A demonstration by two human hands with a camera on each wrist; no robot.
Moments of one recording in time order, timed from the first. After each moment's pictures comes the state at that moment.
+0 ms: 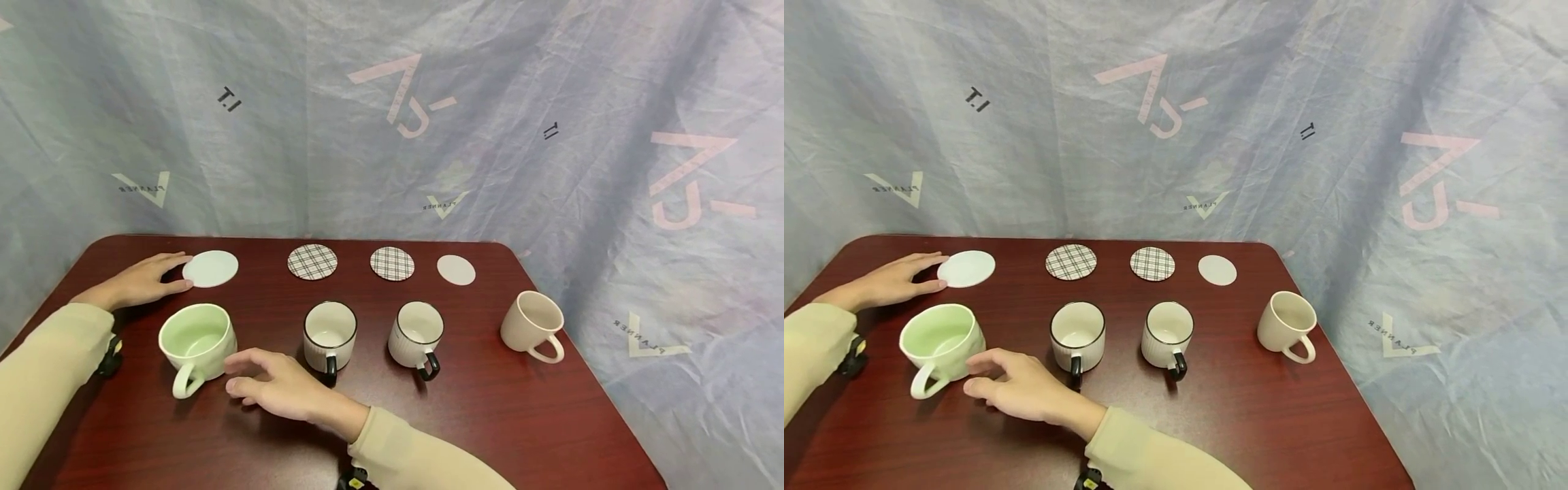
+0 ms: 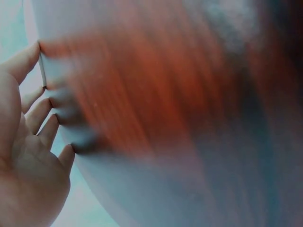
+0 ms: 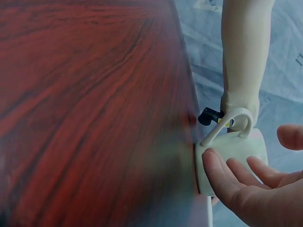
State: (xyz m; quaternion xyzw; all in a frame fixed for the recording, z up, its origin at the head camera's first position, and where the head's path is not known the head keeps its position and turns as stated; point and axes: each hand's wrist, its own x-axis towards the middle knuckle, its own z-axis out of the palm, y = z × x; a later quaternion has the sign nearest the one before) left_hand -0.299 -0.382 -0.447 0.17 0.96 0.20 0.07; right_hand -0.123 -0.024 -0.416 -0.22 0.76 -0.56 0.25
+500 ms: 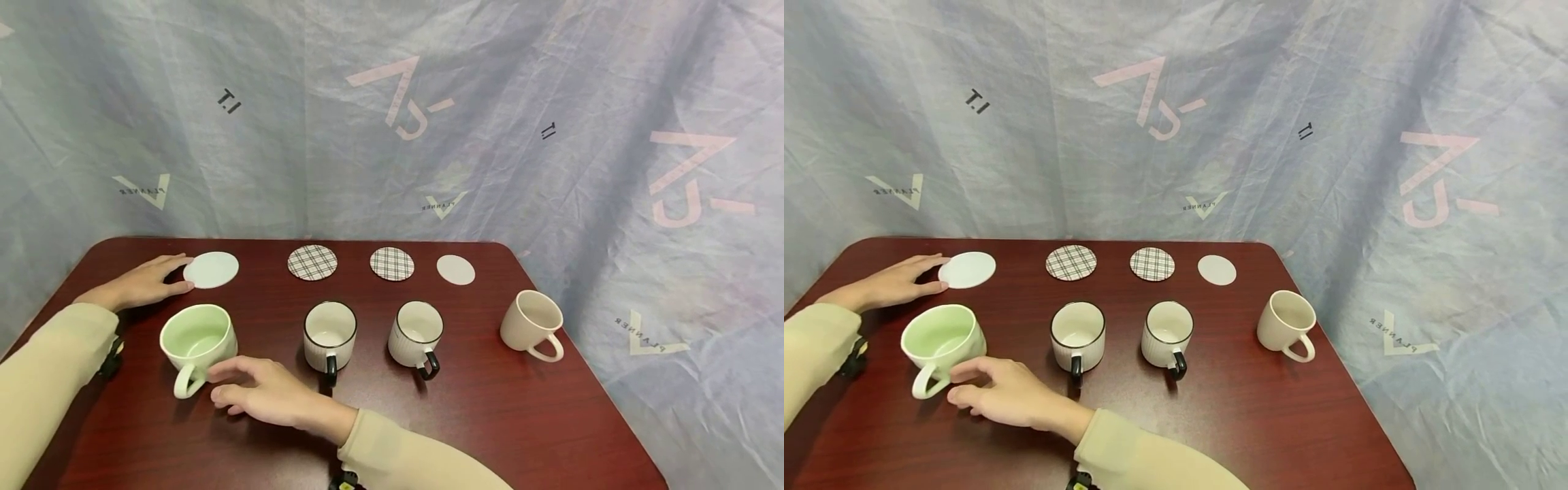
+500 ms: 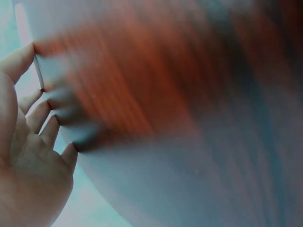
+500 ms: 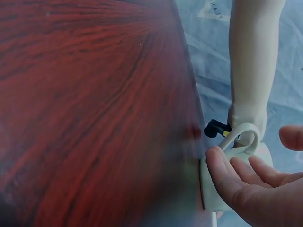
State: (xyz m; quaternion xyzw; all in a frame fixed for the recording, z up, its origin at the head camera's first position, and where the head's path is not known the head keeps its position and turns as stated) left_hand -0.301 -0.381 -0.449 0.17 0.96 0.21 0.08; right_hand -0.115 -0.042 -0.417 -0.21 0.74 -0.58 0.27
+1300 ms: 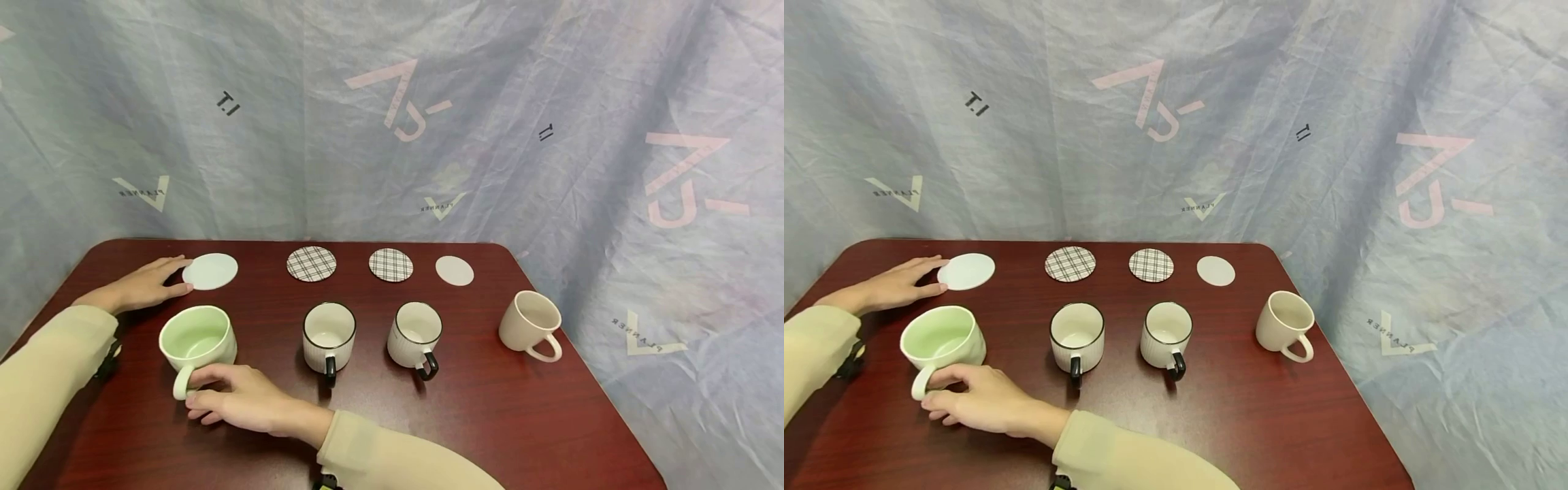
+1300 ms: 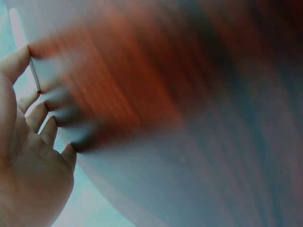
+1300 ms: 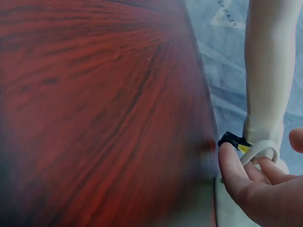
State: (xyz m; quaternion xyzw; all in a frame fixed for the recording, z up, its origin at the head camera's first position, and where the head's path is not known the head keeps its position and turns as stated) left_hand -0.299 -0.381 -0.448 0.17 0.96 0.22 0.09; right_hand -0.111 -0.071 -0.422 -0.18 0.72 -0.60 0.30
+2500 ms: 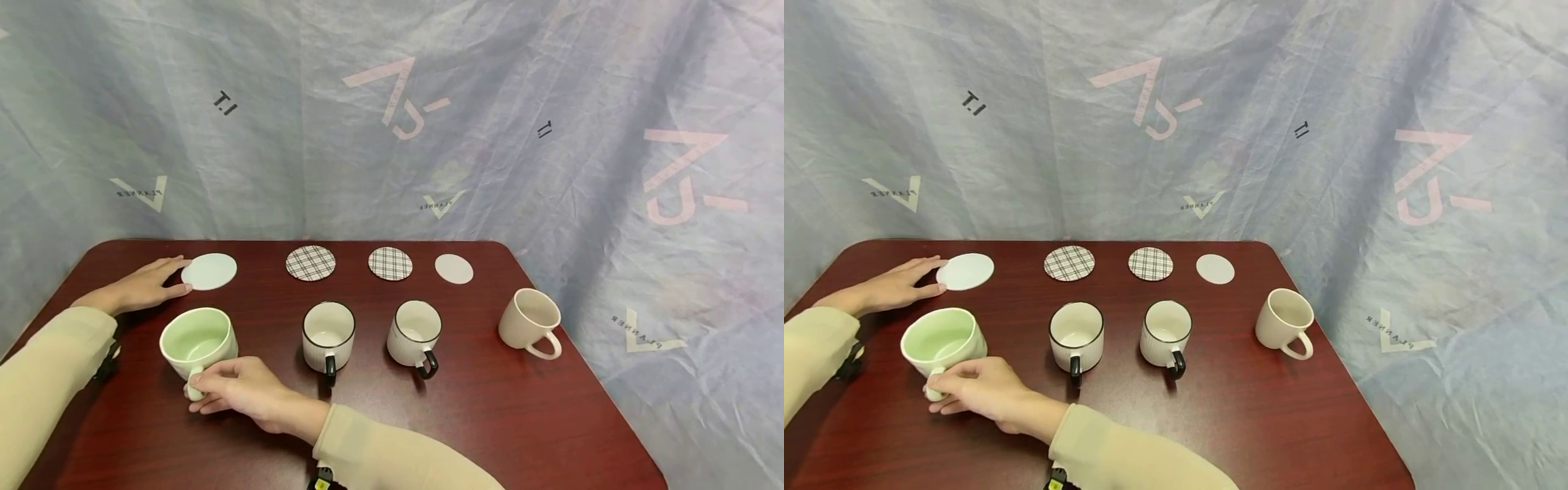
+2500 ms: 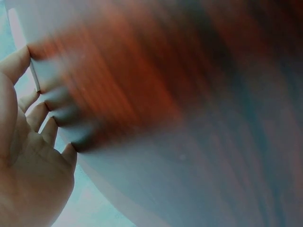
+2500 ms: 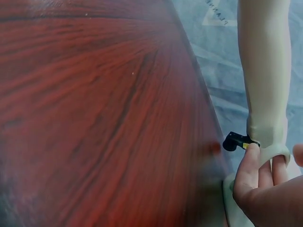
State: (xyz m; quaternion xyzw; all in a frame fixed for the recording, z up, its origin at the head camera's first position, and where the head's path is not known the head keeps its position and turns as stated) left_hand -0.301 -0.383 -0.452 0.17 0.95 0.24 0.10; right_hand -0.119 -0.084 -0.437 -0.10 0.61 -0.73 0.30
